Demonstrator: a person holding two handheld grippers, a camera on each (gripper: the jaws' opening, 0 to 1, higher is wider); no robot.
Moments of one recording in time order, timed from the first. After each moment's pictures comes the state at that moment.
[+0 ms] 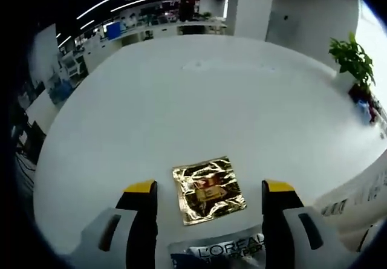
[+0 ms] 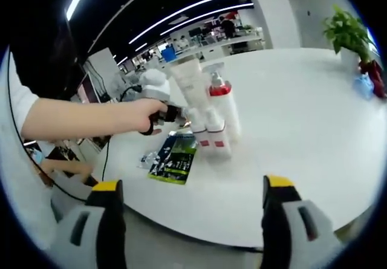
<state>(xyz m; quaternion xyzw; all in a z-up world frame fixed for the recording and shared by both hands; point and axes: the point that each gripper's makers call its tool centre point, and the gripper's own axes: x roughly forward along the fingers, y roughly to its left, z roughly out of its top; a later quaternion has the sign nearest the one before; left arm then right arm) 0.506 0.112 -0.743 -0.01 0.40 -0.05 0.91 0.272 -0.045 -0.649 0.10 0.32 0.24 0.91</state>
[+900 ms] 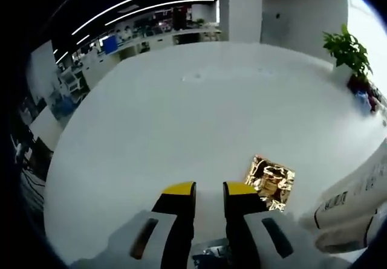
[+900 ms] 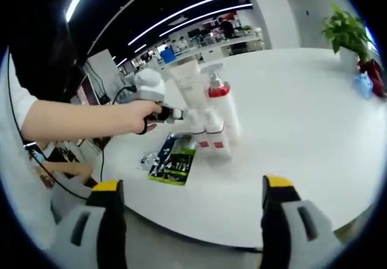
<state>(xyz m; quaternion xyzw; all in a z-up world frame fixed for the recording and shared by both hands) 0.507 0.129 -0.713 0.02 0.37 -0.06 0.93 0.273 -0.044 -0.648 0.10 0.32 0.24 0.91</state>
